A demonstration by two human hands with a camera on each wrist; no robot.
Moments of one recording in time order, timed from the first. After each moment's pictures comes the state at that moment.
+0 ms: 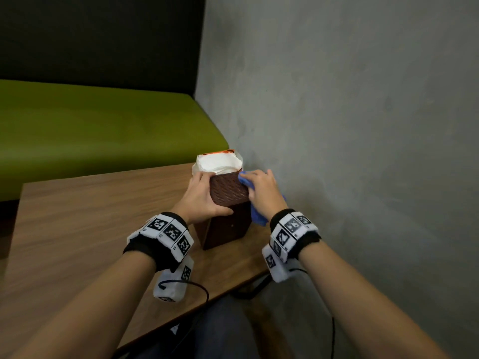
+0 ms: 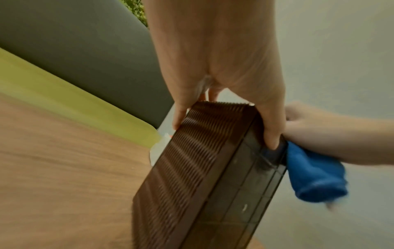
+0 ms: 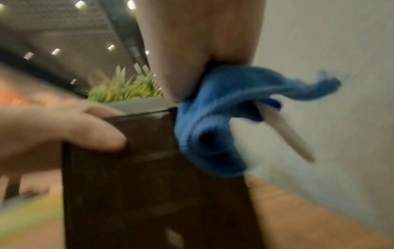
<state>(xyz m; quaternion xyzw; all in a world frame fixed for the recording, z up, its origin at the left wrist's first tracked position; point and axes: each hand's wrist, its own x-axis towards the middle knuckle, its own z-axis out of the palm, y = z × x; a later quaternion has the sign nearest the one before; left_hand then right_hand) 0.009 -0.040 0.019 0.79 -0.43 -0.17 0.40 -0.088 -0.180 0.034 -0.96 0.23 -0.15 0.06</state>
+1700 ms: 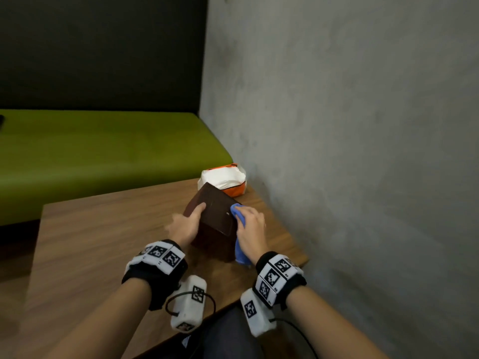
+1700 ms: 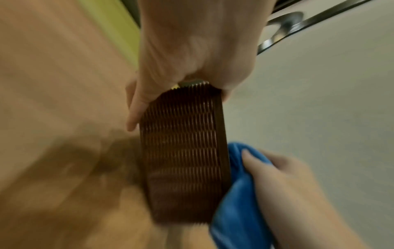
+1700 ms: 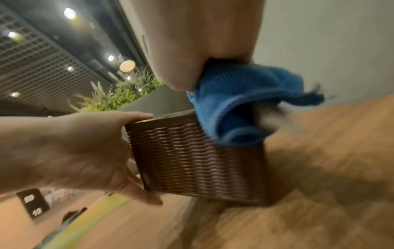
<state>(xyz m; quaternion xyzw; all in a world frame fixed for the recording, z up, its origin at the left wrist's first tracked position) 0.022 -0.021 -0.017 0.79 0.00 -0.31 0.52 -0.100 -0.124 -0.013 -0.89 0.31 -0.24 0.22</state>
